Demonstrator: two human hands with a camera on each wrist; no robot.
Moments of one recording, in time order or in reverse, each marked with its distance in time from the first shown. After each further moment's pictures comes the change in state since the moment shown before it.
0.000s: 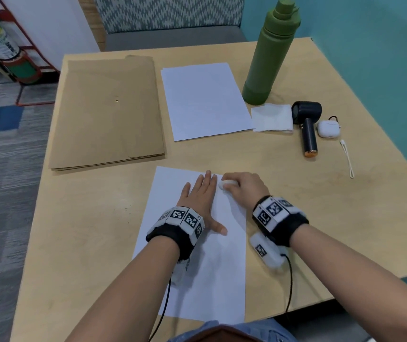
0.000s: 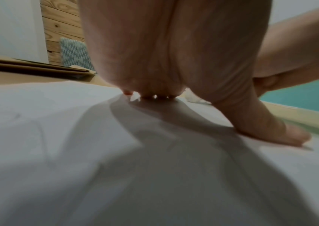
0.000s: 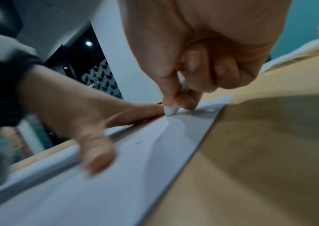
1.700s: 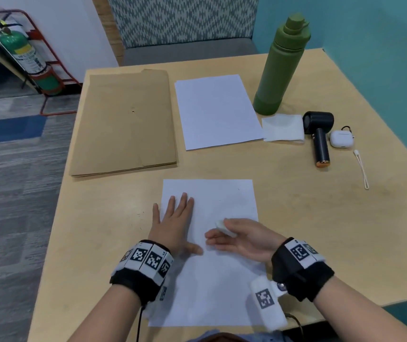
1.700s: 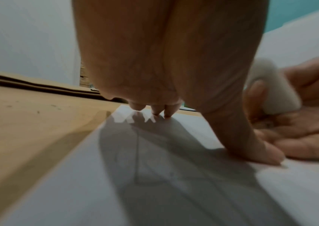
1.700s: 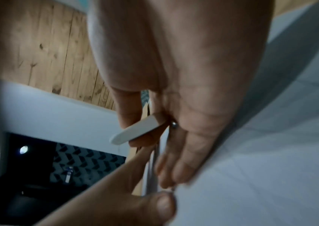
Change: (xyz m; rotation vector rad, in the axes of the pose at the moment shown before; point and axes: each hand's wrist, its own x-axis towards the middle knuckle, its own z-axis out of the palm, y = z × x) left_hand -0.067 -0.040 0.007 -0.015 0.008 -0.192; right_hand -0.053 -0.001 0.029 1.388 -0.699 0.307
